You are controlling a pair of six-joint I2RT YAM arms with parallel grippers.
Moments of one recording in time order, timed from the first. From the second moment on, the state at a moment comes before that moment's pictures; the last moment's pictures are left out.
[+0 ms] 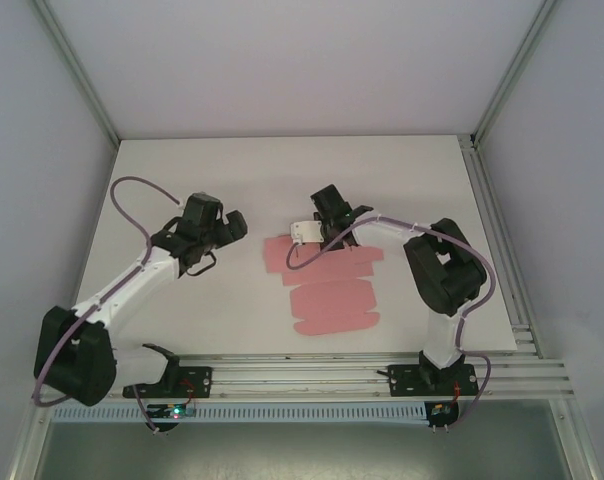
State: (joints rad) left arm -0.33 1.29 0.87 -0.43 -0.07 -0.72; right arm 0.58 1.88 1.17 -0.27 0.06 -1.15
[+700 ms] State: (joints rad) left arm -0.31 1.56 1.03 -0.25 0.21 -0.65; right arm 0.61 1.70 1.11 -0.13 0.09 -1.14
